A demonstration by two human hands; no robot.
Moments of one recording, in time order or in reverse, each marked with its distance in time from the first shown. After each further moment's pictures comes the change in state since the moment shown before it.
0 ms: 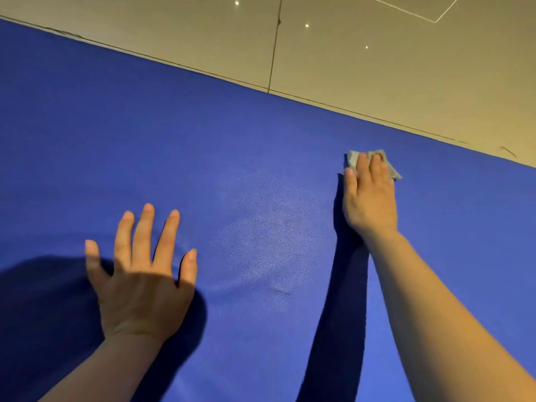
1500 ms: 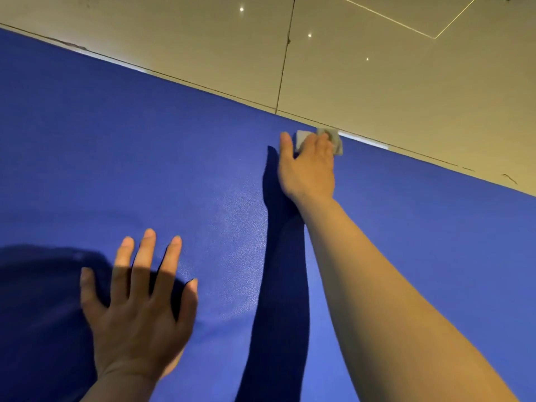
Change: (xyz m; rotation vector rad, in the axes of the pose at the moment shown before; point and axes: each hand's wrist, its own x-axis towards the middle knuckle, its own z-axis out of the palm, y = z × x) left_hand 0.006 0.002 -0.007 0.009 0.015 0.017; right_hand 0.056 -0.137 -0.006 0.288 -0.162 0.169
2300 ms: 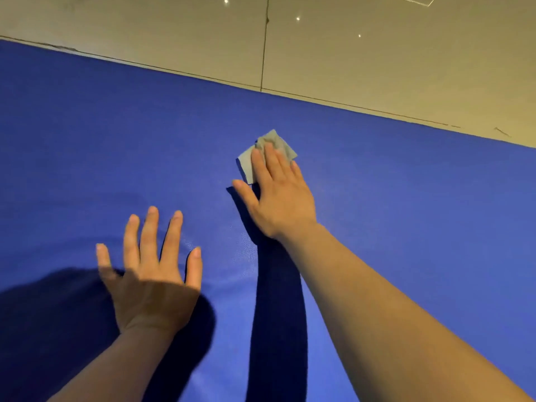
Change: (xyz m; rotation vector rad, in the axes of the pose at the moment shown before) left_hand -0.002 -0.003 0.006 -0.001 -0.040 -0.011; right_hand -0.090 0.022 0.010 -0.254 -0.146 -0.349
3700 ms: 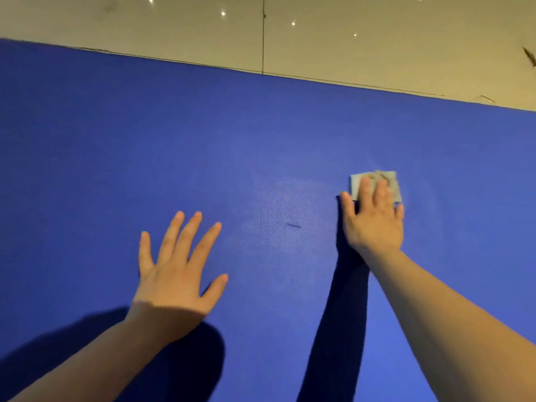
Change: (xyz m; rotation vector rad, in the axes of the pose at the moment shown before) left_hand -0.059 -0.038 -0.051 -0.124 -0.342 0.436; right_hand -0.131 0.089 0.010 -0.032 0.067 0.568
